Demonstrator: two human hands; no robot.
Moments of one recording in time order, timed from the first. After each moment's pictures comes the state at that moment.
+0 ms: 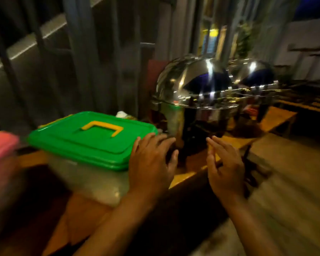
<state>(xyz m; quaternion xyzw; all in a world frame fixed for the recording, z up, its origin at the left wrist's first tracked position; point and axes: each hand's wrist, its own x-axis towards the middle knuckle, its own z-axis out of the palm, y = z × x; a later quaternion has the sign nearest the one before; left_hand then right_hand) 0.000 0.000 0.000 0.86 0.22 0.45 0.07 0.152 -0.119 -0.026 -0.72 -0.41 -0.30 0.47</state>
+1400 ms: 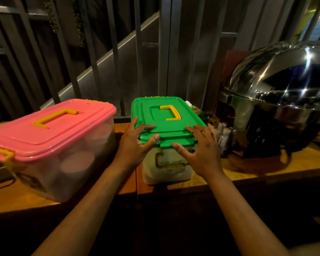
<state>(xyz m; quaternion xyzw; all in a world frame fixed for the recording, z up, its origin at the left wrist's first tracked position) -0.161 0.092 -0.037 0.77 0.38 0.46 0.24 0.047 0.003 -0.043 -0.68 -0.59 -0.11 0.43</state>
